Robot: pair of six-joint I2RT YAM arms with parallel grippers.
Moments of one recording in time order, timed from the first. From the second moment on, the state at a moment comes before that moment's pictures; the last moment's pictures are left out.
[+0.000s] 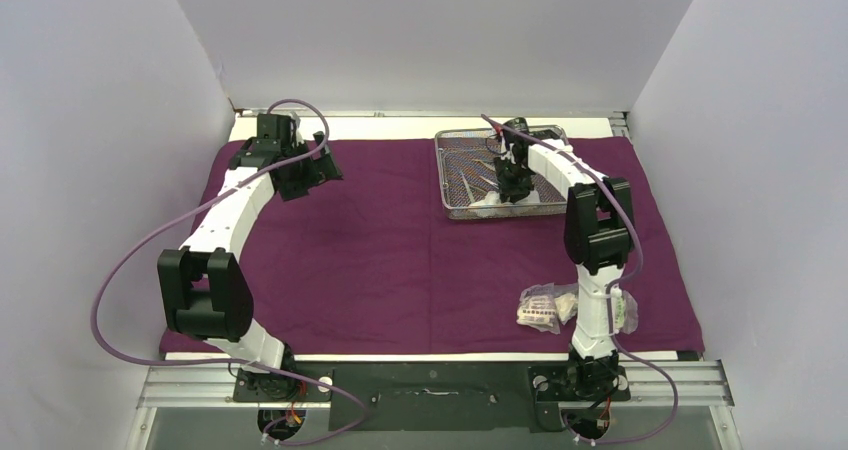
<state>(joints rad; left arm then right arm) -0.08 1.59 1.34 -0.63 0.13 -0.49 0.25 2.12 1.70 -0.82 -0.01 0.11</state>
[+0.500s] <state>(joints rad) -0.08 1.59 1.34 -0.63 0.14 -0.49 0.25 2.08 1.70 -0.81 0.04 0.15</state>
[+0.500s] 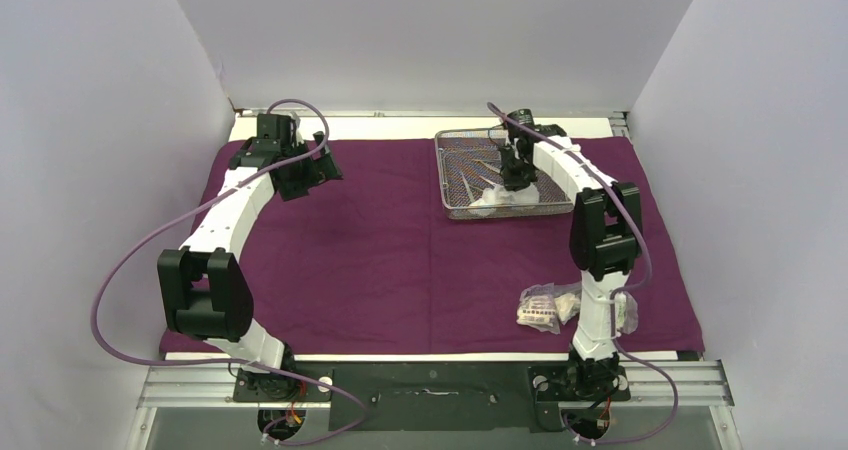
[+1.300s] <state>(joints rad) -0.08 1.59 1.32 -0.63 0.17 -0.49 0.25 1.78 1.59 -0.66 -0.21 0.34</state>
